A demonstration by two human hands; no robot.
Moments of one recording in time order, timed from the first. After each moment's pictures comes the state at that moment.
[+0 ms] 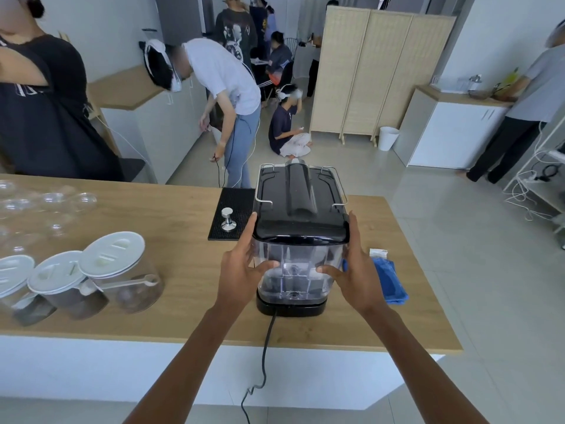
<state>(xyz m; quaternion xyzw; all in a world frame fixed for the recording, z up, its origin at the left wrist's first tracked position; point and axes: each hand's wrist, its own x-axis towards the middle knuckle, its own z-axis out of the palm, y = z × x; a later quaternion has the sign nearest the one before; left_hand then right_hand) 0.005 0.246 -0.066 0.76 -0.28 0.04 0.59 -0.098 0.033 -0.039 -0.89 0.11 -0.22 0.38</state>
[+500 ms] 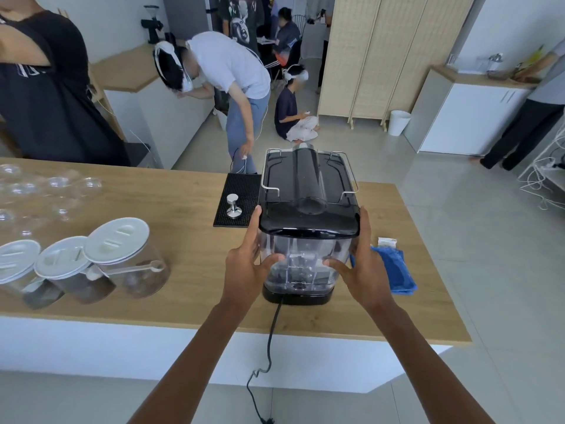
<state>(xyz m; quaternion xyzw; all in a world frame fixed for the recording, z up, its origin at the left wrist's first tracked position) 0.006 0.246 -0.089 0.80 -0.25 0.09 0.54 -0.096 0.032 -0.059 -0.88 0.12 -0.22 0.40</state>
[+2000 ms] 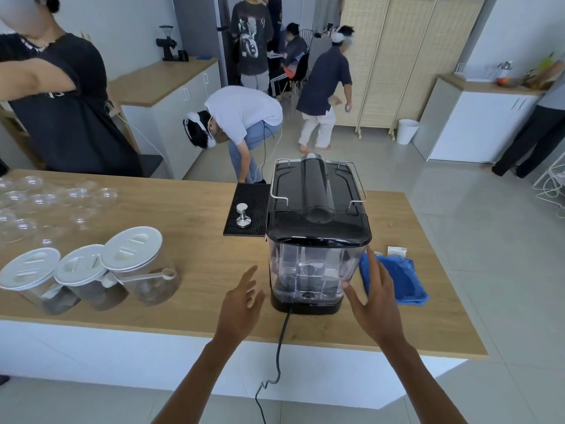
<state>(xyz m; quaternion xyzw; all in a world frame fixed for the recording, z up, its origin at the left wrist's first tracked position) -0.009 0.288 -0.159 0.85 -0.18 -0.01 0.49 -0.121 0.029 -0.117 -0.90 0.15 -0.27 0.31</state>
